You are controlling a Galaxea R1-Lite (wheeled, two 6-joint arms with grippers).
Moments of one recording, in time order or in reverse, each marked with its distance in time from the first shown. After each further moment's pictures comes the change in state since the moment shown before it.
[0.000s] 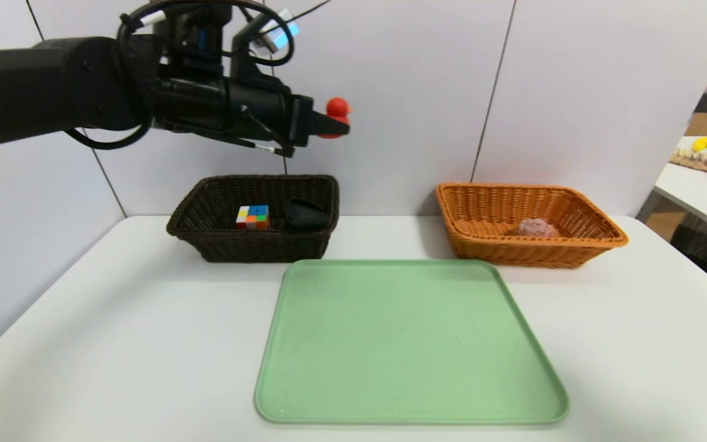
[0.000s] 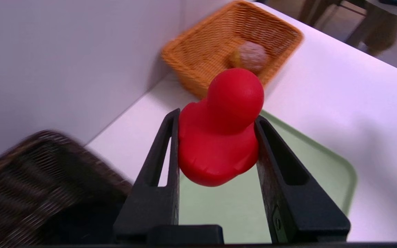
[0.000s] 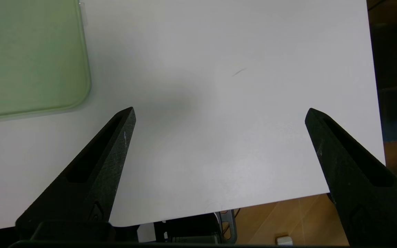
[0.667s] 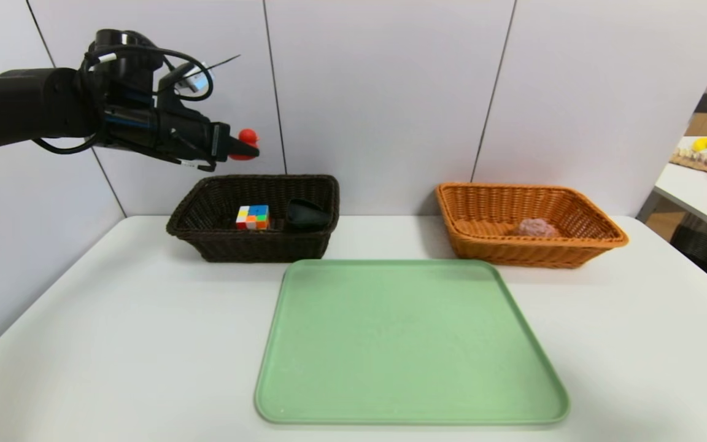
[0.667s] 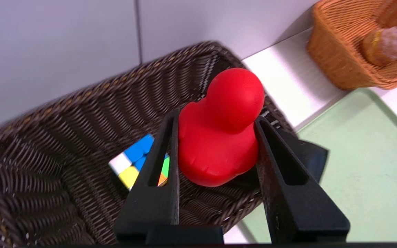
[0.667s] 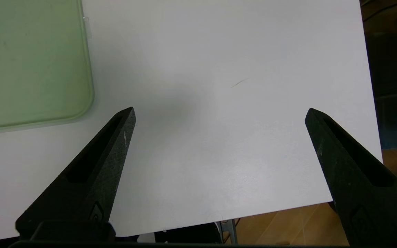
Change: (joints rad) left arm 0.306 0.088 -0.023 0.120 0.001 0.008; right arm 0.000 0.005 0.002 -0.035 -0.001 0.001
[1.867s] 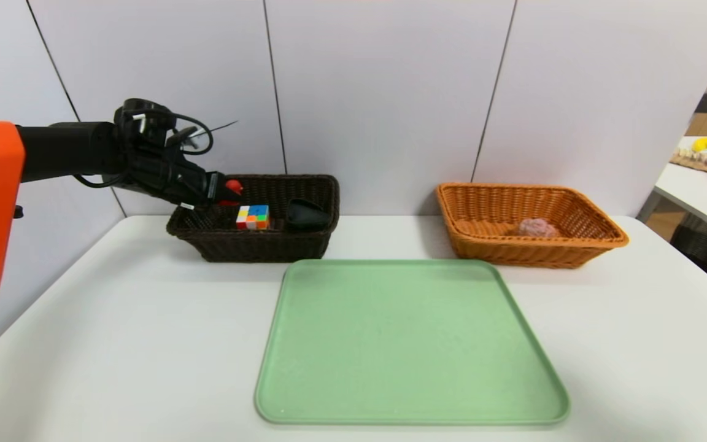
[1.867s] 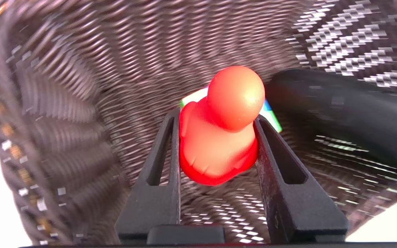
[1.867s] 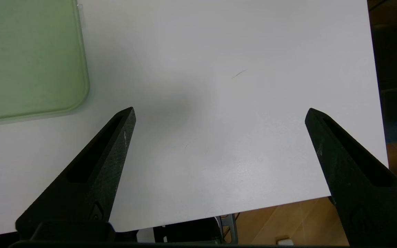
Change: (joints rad) left arm 0.083 0.169 0.005 0.050 0.079 -0.017; right arm -0.001 -0.019 0.043 -0.002 -0.003 0.001
